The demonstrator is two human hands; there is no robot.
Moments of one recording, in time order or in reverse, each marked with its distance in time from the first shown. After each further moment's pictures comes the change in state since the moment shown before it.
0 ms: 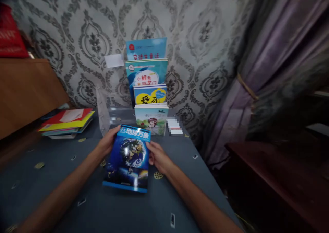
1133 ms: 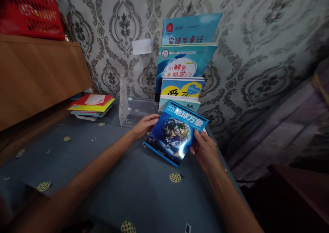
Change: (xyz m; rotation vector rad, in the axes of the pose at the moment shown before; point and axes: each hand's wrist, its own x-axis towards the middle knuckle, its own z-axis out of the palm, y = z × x) left_hand 0.043 -0.013 0.029 -0.019 -0.338 0.129; right_hand 0.003 -0.054 -0.033 -0.191 0.323 -0.462
